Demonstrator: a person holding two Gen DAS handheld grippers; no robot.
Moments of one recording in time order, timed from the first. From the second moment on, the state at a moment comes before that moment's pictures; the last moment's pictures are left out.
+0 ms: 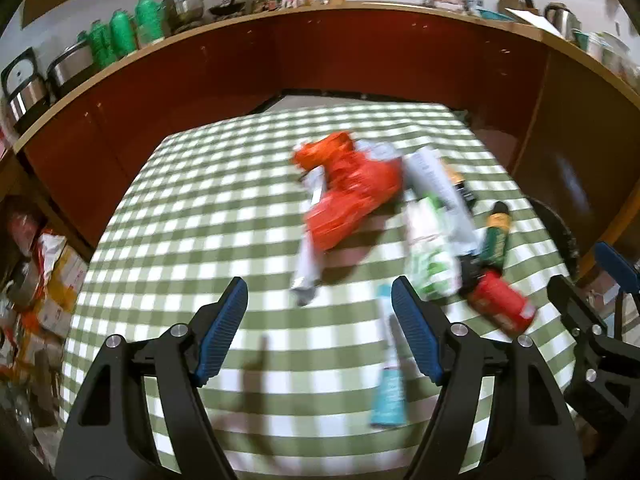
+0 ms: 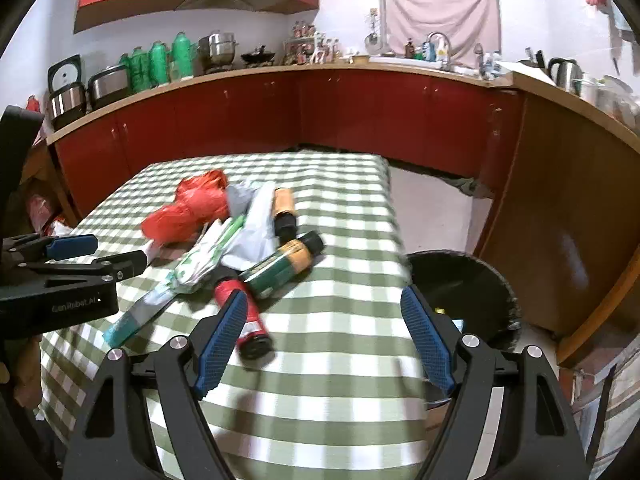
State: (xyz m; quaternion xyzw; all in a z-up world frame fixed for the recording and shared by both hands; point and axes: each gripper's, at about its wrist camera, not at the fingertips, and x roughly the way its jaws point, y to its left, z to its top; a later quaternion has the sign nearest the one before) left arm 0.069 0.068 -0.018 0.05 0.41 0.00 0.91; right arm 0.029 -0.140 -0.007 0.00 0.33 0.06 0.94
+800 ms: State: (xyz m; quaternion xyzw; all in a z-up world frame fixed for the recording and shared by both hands) left arm 0.061 0.106 -0.034 0.02 0.44 0.01 0.90; right arm 0.043 -0.093 -0.024 -0.05 0.39 0.11 0.91
